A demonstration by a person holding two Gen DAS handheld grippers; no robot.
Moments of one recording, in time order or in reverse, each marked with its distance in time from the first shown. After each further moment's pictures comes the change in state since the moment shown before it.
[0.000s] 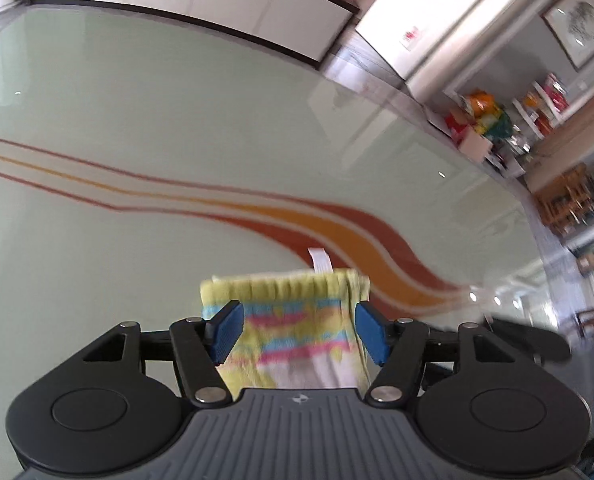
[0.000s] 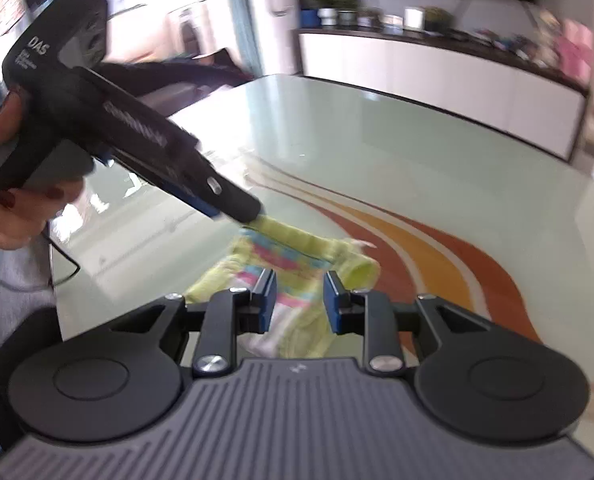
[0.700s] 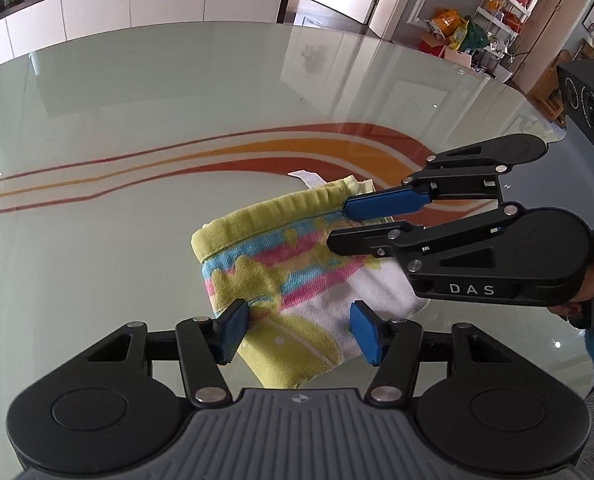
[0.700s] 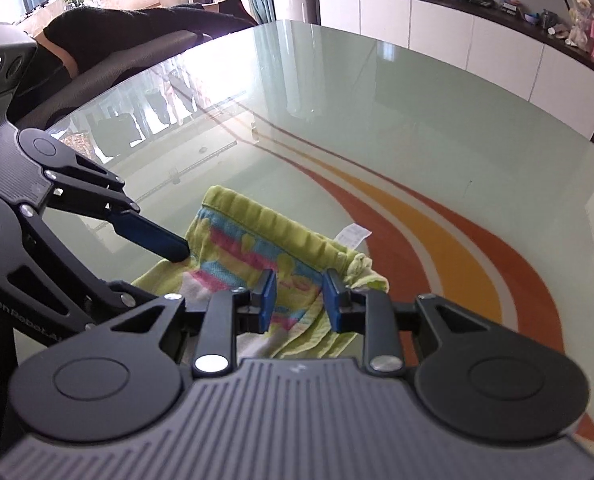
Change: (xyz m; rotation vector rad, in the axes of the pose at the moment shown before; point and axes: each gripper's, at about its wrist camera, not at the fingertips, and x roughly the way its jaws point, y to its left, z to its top) left arm 0.029 -0.003 -0.042 0.286 0.061 0.105; right arm 0.061 -0.021 -0.006 0.005 0.126 0.009
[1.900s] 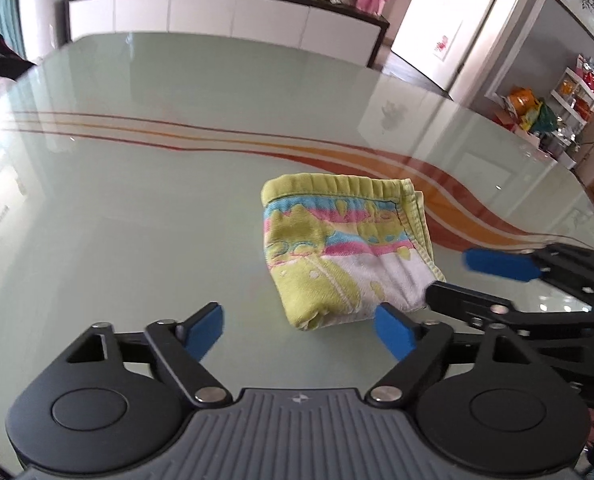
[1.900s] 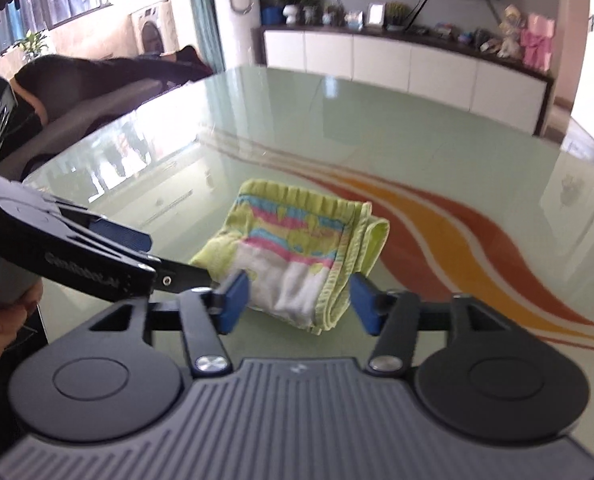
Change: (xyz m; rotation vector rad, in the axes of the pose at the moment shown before) left arm -0.050 -0.008 -0.065 -0.252 -0.173 0.171; right arm -0.082 0.068 -0.052 0.122 -0.162 -0.167
